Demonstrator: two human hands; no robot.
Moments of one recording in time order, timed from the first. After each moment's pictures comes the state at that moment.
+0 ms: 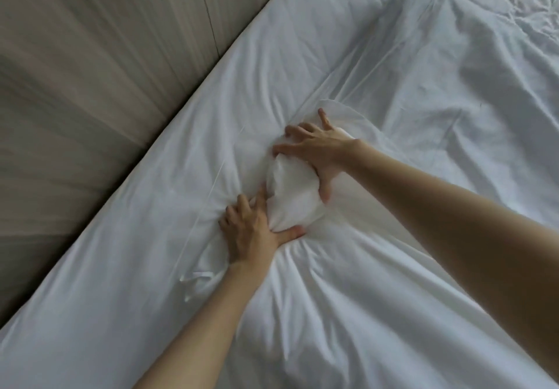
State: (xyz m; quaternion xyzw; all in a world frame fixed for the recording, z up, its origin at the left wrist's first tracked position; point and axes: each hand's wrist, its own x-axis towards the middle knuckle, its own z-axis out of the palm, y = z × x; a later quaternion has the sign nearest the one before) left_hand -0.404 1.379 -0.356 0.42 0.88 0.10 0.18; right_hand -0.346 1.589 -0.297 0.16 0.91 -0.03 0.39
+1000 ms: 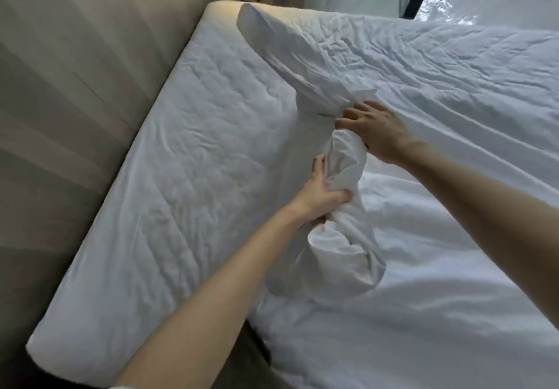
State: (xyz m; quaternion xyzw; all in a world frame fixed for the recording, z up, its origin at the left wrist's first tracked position) left_hand -0.063 1.363 -0.062 0.49 0.56 0.25 0.62; right_hand 0.097 1.474 -0.039 0.39 0.92 0.05 -0.01
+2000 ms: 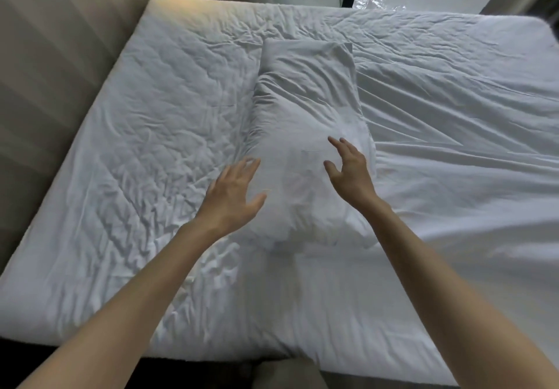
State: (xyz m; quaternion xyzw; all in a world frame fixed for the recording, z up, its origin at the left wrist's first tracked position) left_hand -0.015 1.209 -0.030 0.72 0.64 0.04 0.27; right_hand 0.231 1.248 -0.069 0.69 0.61 -0.30 -0.25
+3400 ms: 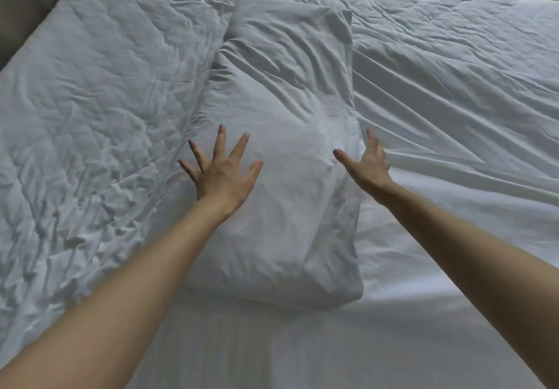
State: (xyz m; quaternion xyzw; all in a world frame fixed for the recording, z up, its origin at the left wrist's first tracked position) left_hand 0.108 1.331 -0.182 0.62 0.76 0.02 0.19; right_hand 0.365 1.369 -0.195 0.76 0.50 -0.38 -0.19
